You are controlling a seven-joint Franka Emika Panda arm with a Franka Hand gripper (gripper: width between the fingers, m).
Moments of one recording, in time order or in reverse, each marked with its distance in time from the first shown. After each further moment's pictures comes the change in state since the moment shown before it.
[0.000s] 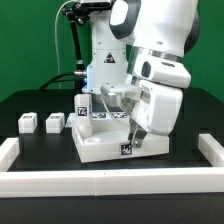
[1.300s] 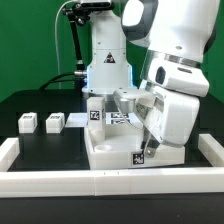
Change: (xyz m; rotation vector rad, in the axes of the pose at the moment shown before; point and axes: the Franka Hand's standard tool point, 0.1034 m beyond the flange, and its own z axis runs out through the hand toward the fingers) arm 0.016 0.044 0.000 0.024 -0.016 0.064
